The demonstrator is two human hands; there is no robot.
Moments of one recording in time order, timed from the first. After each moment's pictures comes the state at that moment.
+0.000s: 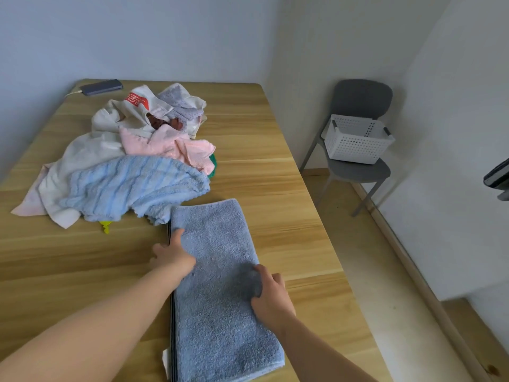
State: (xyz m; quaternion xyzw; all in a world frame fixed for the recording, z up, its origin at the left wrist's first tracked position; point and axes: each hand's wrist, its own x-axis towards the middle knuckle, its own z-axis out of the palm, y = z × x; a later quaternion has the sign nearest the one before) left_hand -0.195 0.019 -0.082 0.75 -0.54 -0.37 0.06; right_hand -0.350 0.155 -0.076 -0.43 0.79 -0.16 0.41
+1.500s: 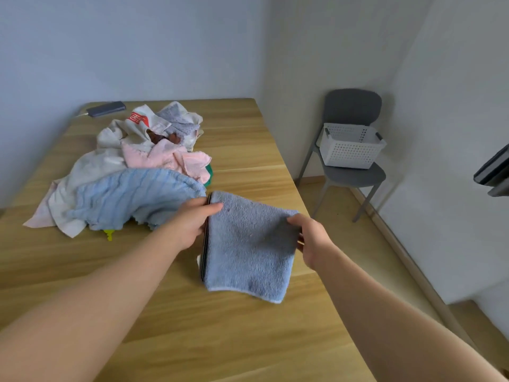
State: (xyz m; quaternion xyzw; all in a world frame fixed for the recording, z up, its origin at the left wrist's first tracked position) left_hand -0.238 0.010 0.011 0.54 -0.47 -0.65 0.27; right_hand -0.436 0.117 0.005 -0.12 0.68 -0.53 0.49
